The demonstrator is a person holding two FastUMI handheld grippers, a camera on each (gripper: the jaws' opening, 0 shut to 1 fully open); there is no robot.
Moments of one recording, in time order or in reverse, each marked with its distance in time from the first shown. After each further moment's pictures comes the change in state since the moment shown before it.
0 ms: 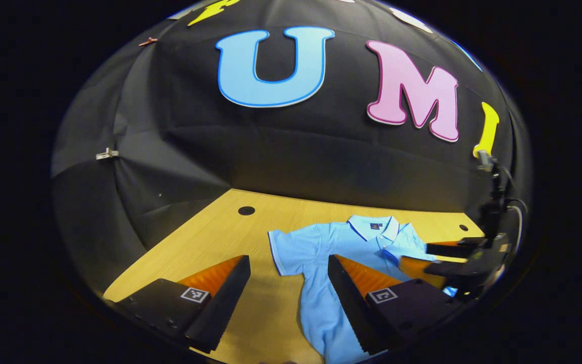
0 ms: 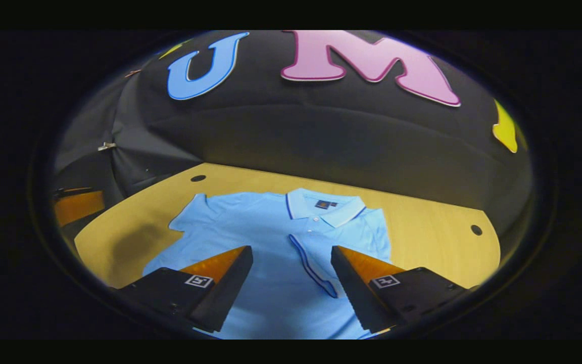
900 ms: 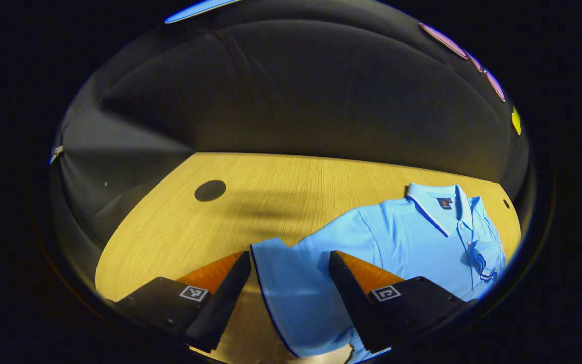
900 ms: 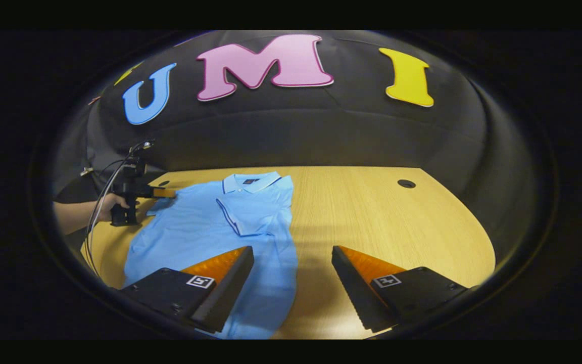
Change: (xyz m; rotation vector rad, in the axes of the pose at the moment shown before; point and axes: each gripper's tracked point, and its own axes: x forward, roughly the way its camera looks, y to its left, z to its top) left arm 0.230 0.023 -0.051 0.061 0.234 -0.009; right arm -0.114 -0.125 -0.065 0.205 -0.018 -0.175
